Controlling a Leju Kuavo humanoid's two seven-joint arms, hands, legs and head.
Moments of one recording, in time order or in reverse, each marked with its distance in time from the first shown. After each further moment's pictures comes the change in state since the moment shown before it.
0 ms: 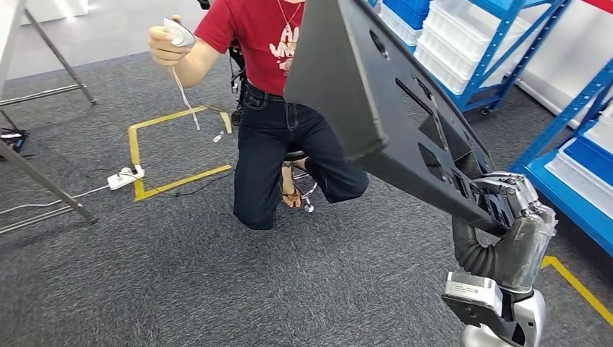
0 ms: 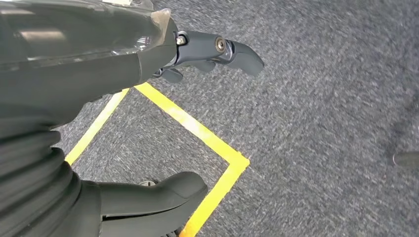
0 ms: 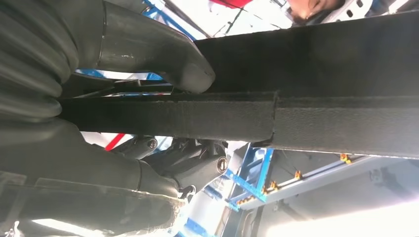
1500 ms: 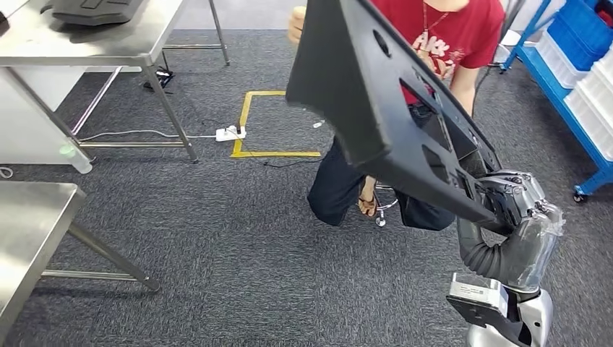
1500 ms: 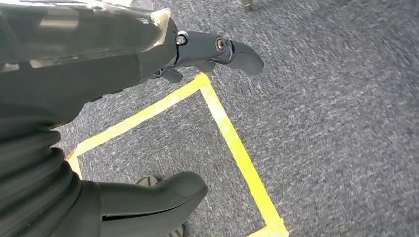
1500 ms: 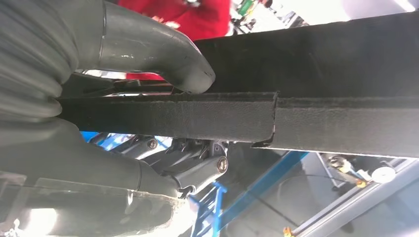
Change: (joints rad) left arm 0.000 -0.002 -0.003 0.000 0.006 0.007 0.000; right arm -0.002 0.008 -0.026 -0.016 -0.003 0.018 -0.016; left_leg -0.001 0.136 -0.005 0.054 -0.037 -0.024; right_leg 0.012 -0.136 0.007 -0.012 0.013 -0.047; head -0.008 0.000
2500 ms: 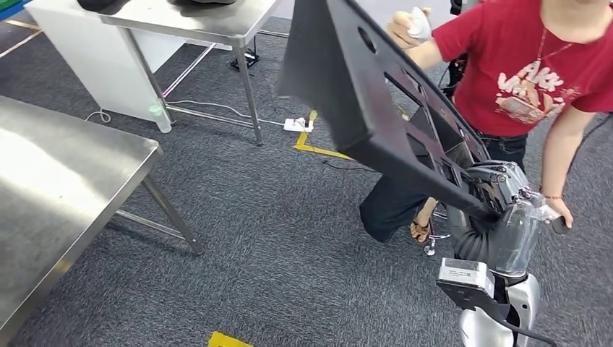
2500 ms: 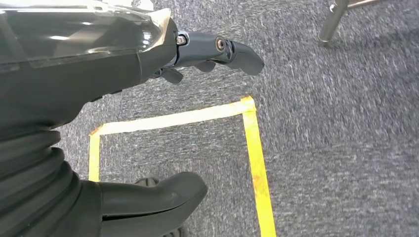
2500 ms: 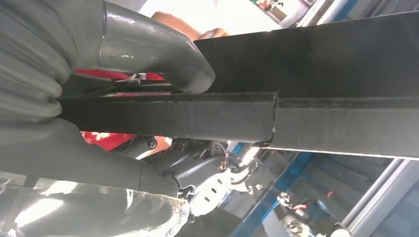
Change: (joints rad) left arm 0.003 -0.002 0.001 -0.005 0.021 0.015 -0.002; right arm -0.053 -0.017 0.009 0.061 -0.003 0.001 -0.002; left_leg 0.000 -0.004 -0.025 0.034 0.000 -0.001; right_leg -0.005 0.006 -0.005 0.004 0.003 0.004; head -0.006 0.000
